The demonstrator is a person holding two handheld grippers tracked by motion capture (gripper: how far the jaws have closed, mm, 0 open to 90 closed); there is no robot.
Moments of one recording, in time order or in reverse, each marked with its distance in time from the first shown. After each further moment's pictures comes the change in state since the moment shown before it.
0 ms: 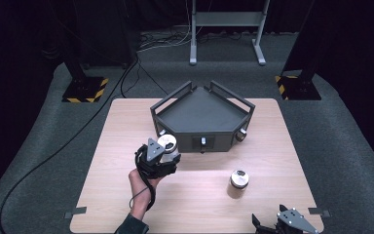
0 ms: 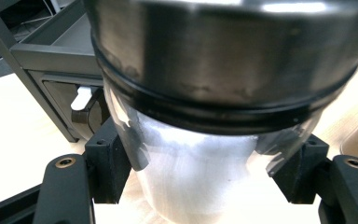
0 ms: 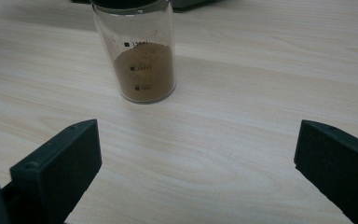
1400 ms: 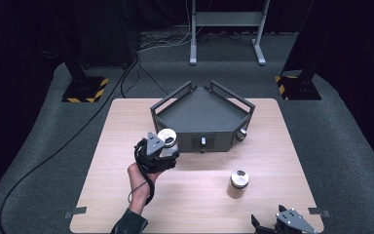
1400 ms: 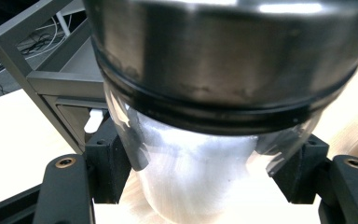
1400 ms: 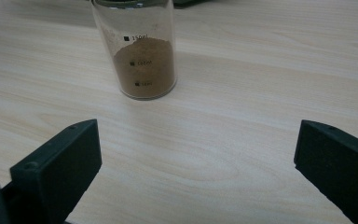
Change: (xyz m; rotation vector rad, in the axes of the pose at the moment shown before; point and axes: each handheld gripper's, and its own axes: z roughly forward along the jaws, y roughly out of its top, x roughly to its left) left arm 0.004 0.017 -0.002 -0.007 0.008 0.034; right arm 0.001 -0.001 0.002 0.008 0.000 0.002
